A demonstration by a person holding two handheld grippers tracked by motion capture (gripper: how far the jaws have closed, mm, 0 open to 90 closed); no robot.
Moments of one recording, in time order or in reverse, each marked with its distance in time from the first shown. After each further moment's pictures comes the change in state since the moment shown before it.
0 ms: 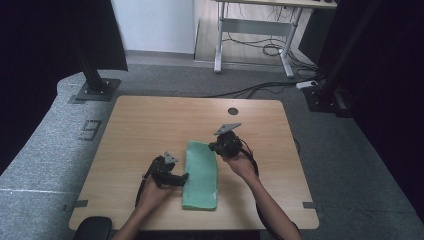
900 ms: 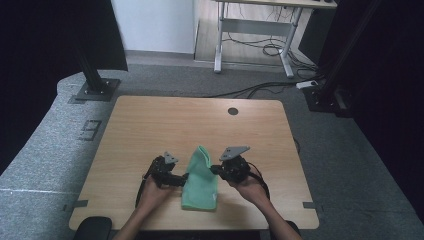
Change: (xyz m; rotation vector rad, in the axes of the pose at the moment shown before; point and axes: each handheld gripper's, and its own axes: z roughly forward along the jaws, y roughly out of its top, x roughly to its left) left arm 0.000 0.000 0.000 0.000 0.004 -0.003; right arm 0.058 -0.040 -0.050 -0.019 0.112 -0.078
